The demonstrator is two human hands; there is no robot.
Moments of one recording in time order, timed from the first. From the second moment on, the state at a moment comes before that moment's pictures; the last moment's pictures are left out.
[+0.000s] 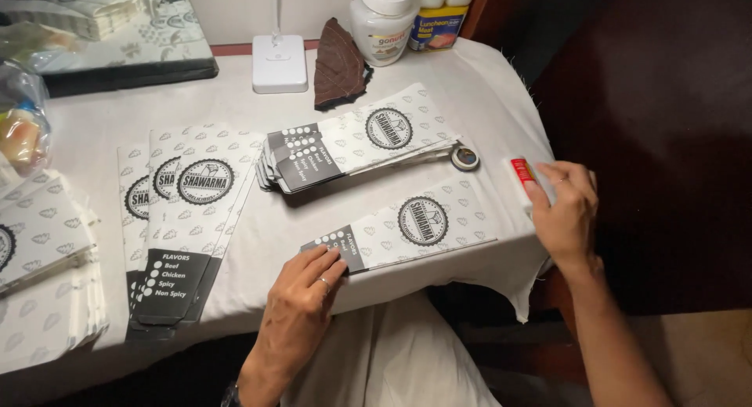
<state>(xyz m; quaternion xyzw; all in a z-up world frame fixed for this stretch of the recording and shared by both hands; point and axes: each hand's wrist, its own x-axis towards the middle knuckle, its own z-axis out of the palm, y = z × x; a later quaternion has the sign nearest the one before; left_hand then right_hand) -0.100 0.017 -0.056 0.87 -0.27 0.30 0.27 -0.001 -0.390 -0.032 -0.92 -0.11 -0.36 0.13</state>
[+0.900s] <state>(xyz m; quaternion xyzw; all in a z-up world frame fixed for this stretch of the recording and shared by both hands) -0.106 0.006 -0.058 0.86 -0.26 0.35 0.27 -0.043 -0.317 -0.030 -0.80 -0.48 -0.27 0.23</state>
